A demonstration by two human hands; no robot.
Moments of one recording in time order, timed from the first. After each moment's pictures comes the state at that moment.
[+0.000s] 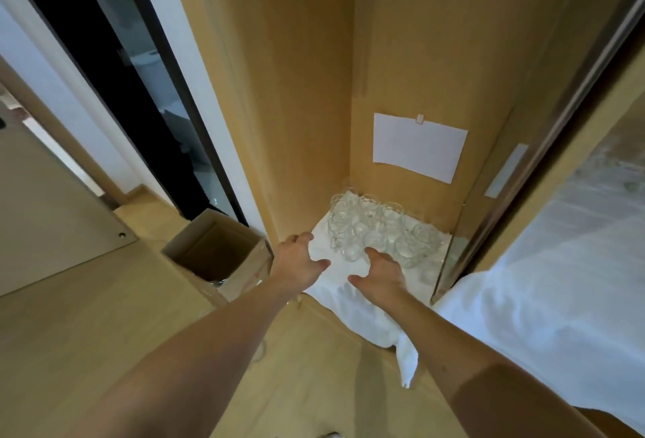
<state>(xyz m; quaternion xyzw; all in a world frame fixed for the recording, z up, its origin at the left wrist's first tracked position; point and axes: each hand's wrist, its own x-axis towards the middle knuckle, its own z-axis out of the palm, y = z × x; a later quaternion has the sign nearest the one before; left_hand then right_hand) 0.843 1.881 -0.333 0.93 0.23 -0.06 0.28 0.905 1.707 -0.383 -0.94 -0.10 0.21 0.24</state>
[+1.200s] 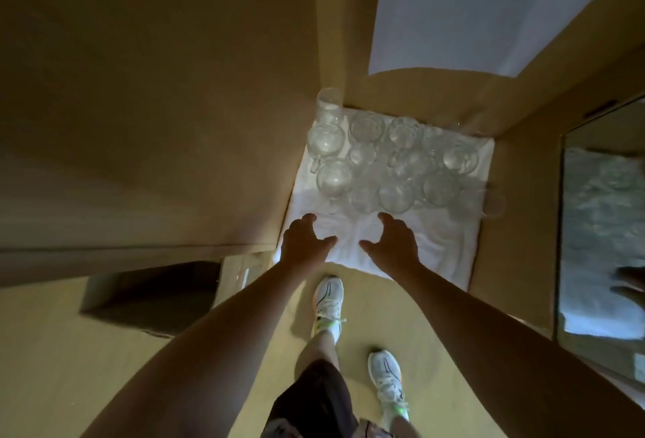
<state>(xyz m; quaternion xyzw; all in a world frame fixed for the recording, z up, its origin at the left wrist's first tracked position) 1.086 2.012 -0.563 0.87 0.20 -0.31 0.33 1.090 1.831 -0.563 -0.90 0.15 0.33 0.25</state>
